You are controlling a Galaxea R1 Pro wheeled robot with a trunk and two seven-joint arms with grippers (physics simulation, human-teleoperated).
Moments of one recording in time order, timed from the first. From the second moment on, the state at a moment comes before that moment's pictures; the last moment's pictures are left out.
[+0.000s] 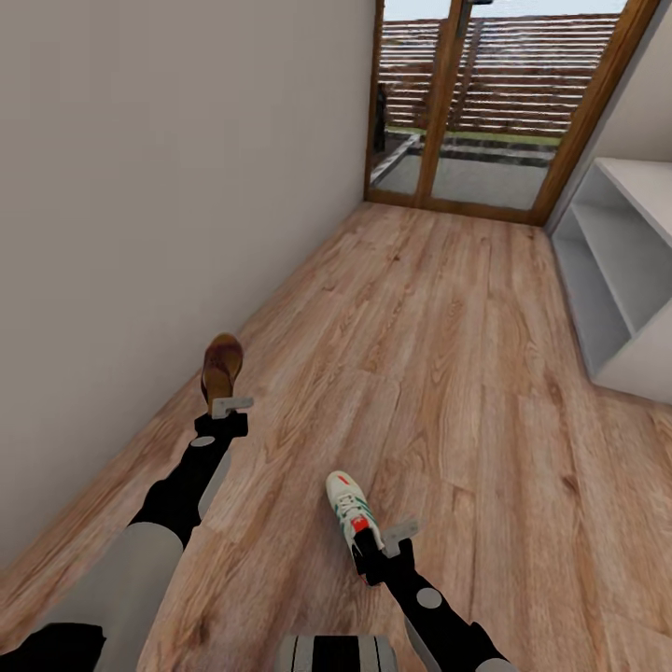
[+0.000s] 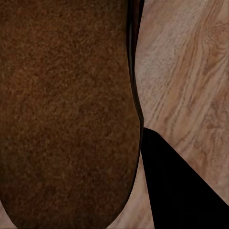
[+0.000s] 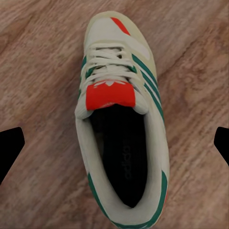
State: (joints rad) left arm -0.80 -0.02 -0.04 -0.77 0.04 0.23 0.21; right arm -0.51 0.14 0.17 -0.41 0.10 -0.21 0.06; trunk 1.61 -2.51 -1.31
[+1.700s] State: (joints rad) left arm -0.89 -0.02 -0.04 -0.79 0.04 0.31 0.21; right arm -0.51 0.14 0.17 -0.49 0.11 -0.17 0.02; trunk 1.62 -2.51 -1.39
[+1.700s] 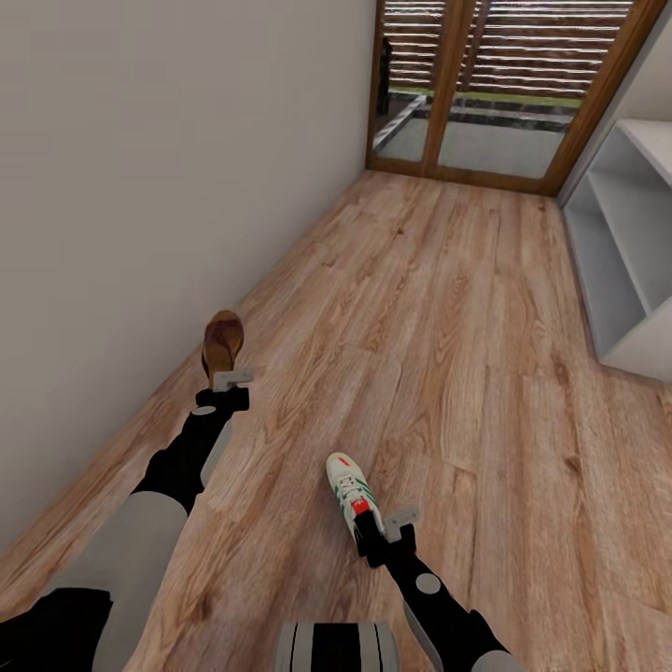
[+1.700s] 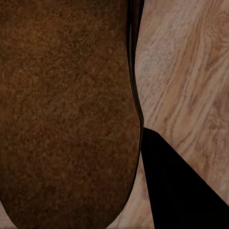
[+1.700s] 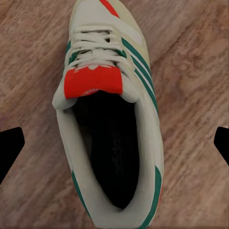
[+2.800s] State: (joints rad) left arm -0.89 -0.02 -0.04 -0.79 0.04 0.31 0.21; right arm -0.51 0.13 0.17 -0.52 0.11 -0.17 0.02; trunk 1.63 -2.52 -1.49
